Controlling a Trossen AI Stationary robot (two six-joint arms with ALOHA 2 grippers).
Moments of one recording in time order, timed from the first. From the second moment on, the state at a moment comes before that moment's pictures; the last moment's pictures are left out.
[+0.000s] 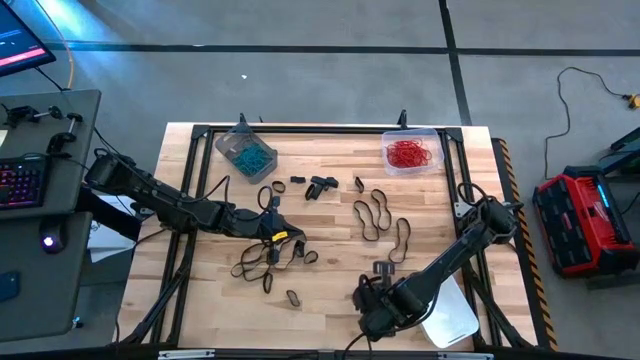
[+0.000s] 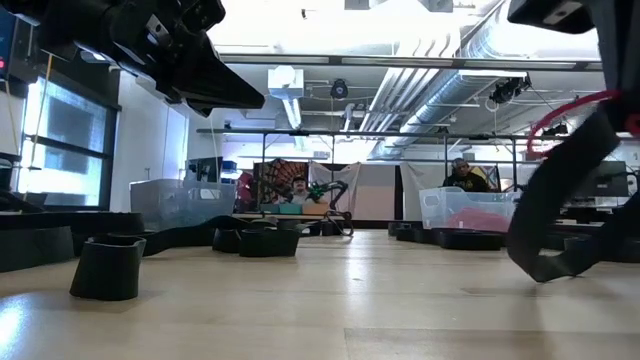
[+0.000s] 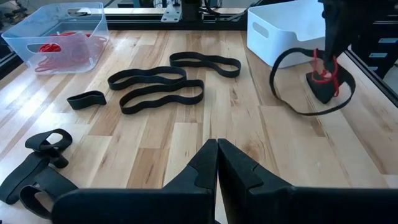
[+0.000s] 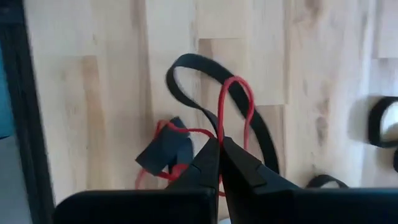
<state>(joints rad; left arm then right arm) -0.28 1.33 0.53 0.39 -0.30 -0.11 0.69 1.97 1.61 -1.10 0.21 0.71</state>
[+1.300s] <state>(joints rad) -0.28 1.33 0.53 0.39 -0.30 -0.12 0.66 1.97 1.61 -1.13 0.22 0.71</state>
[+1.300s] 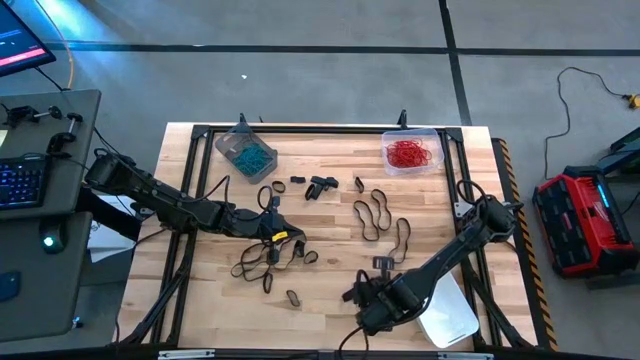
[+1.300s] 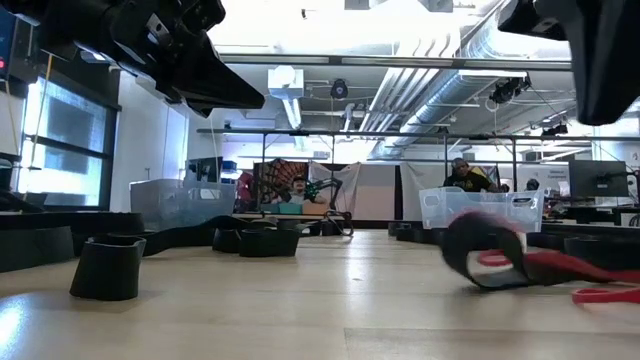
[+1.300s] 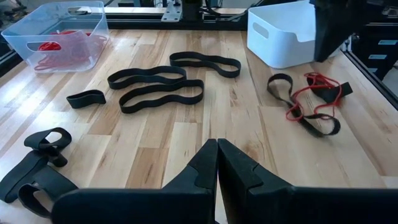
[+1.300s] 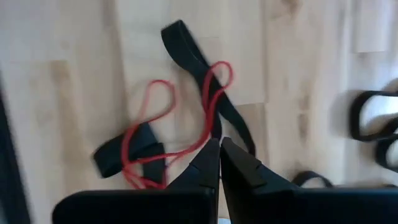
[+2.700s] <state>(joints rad) -0.28 1.33 0.53 0.38 -0.30 -0.13 0.55 1.85 1.32 -0.82 0.05 0.60</state>
